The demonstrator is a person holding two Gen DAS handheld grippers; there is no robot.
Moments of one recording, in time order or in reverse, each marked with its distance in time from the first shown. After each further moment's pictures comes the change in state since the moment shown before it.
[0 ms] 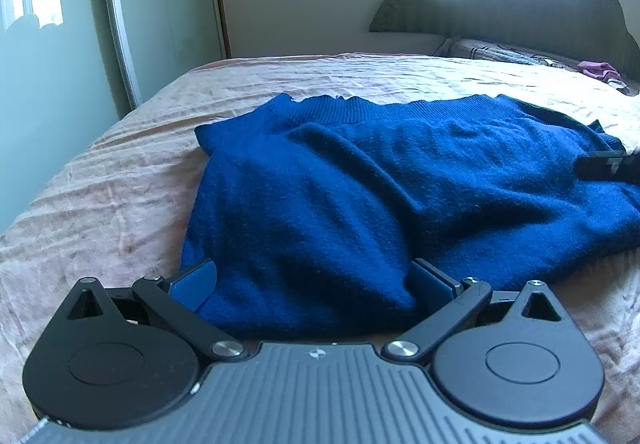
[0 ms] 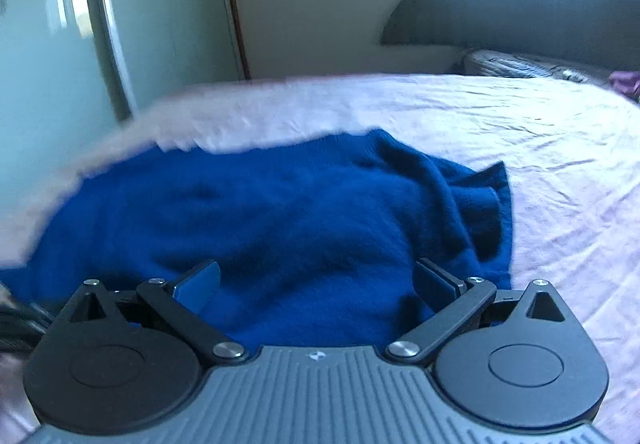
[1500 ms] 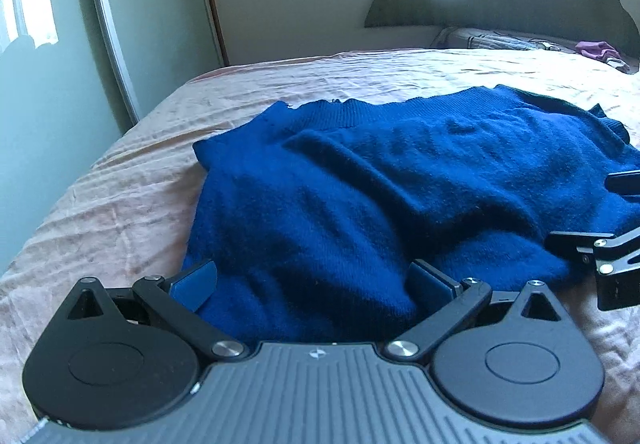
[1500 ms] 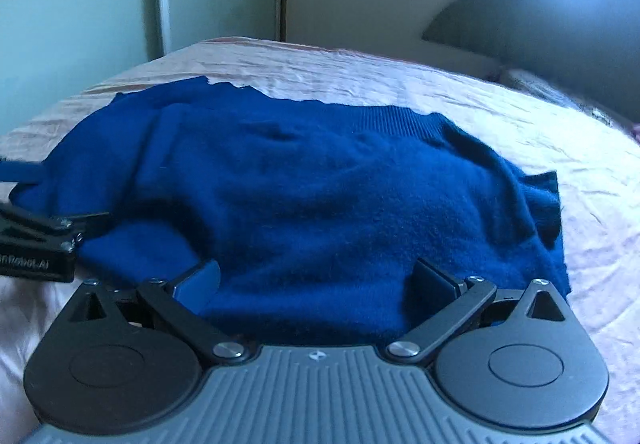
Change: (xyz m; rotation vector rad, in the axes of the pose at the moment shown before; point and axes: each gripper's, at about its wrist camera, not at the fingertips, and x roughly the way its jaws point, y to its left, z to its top) left arm 0.000 -0.007 0.010 0.075 0.011 0.028; right arm 0.013 0.060 -0.027 -0.240 0.095 -0.045
